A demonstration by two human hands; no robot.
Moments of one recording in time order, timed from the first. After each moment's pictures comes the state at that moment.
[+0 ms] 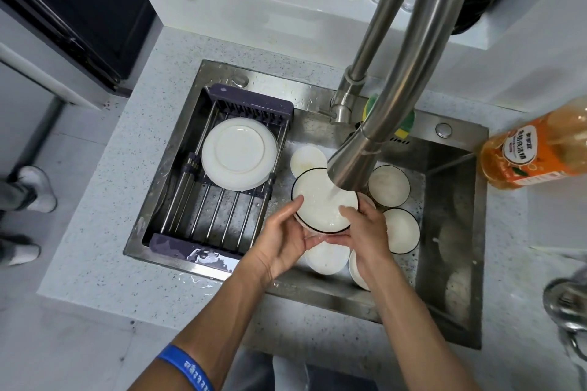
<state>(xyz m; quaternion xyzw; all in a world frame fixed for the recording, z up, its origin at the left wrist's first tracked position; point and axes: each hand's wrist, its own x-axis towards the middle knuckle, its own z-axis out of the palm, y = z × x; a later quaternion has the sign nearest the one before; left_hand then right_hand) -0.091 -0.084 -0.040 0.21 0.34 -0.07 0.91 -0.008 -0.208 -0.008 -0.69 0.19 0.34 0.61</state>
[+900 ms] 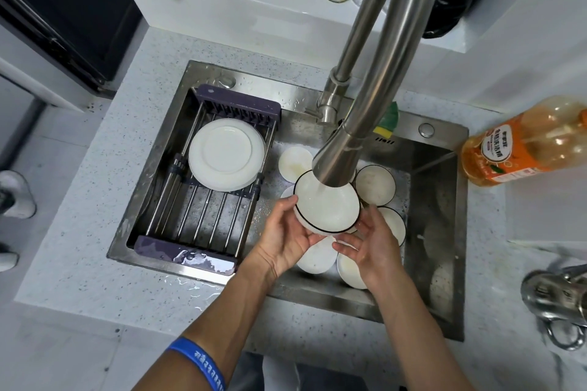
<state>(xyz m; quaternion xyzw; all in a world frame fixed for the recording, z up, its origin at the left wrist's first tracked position) -0.076 -0.104 -0.041 0.19 0.30 -0.06 0.93 -0.008 -0.251 -0.016 -0.60 0.29 0.36 0.65</state>
